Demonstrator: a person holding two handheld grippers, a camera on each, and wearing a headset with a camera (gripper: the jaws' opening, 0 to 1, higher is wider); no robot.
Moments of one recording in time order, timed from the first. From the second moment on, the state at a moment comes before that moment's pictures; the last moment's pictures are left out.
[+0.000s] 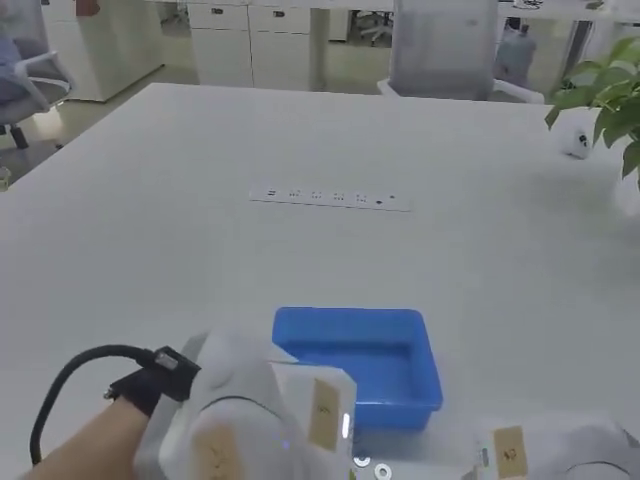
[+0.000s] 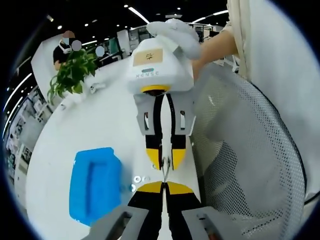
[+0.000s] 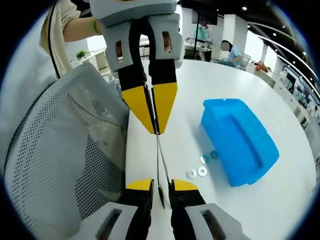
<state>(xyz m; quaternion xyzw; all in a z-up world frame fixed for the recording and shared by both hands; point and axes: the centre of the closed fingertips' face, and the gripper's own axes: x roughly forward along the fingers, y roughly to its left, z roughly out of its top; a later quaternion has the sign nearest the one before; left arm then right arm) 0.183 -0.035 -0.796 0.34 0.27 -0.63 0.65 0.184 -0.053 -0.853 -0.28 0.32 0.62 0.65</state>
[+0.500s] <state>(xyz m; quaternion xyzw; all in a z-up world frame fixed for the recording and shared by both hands) 0.198 -0.051 -0.773 0.33 0.24 -0.63 0.66 0.205 -0.054 -0.838 -0.23 0.30 0.59 0.71</state>
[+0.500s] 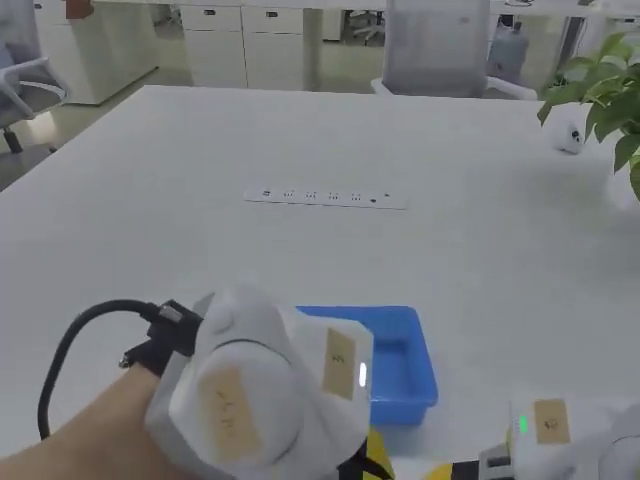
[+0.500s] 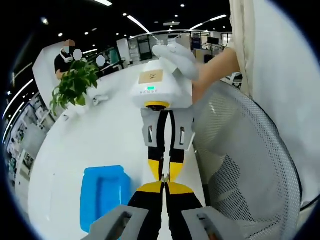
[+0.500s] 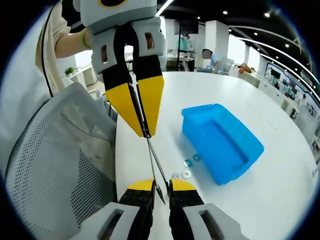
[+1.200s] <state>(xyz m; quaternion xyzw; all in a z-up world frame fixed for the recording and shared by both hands) 0.202 -0.076 -0.775 0.34 0.25 -0.65 0.63 0.207 -0.055 -0.844 -0.21 0.31 0.59 0.71</state>
